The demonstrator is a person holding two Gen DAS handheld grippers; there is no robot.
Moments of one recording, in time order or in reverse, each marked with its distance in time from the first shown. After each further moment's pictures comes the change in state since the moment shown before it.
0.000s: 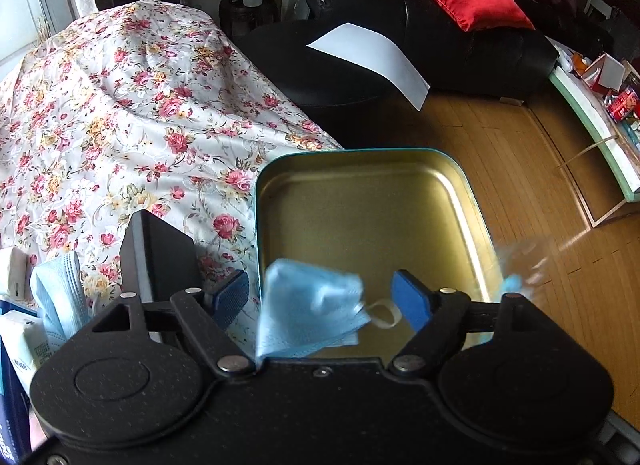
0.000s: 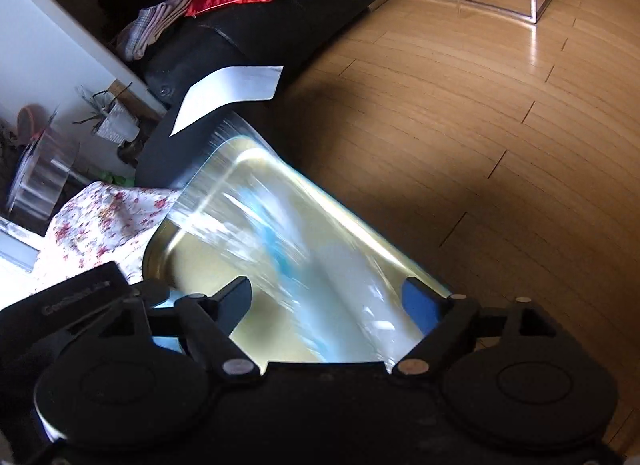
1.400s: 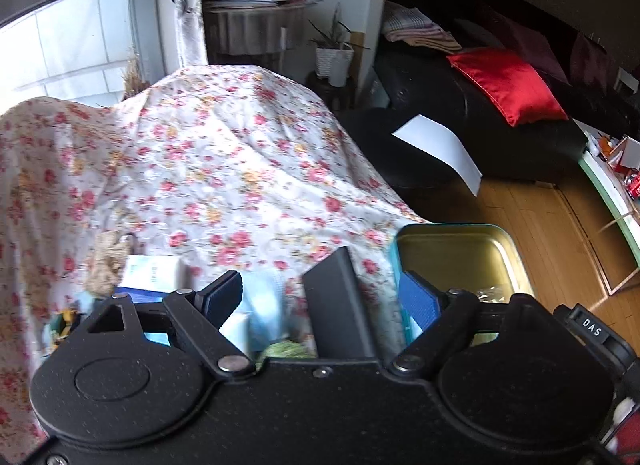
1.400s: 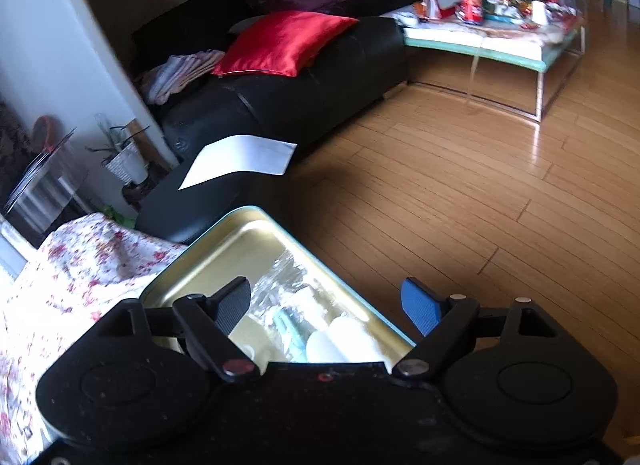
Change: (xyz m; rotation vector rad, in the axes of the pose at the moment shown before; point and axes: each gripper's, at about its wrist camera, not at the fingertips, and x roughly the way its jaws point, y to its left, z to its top) left arm -0.126 0.115 -0.032 -0.105 -0.230 0.103; right arm -0.028 0.007 -0.009 -0.162 -0.269 -0.008
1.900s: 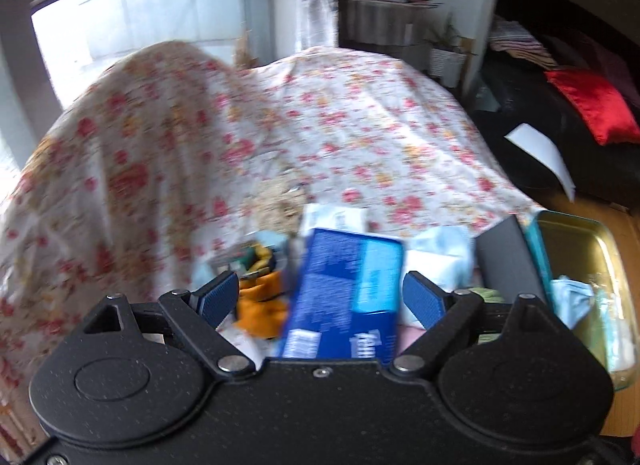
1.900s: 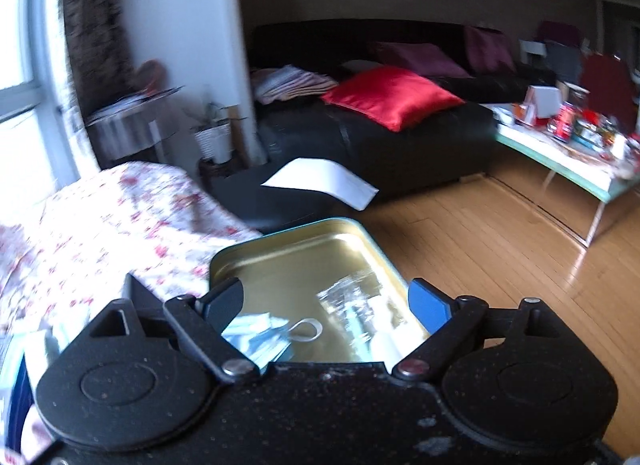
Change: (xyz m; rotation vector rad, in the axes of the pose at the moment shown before) left arm -0.033 0.138 -0.053 -0.145 0.010 0.215; right arm -0.065 0.053 -0.050 -0.394 -0.143 0.136
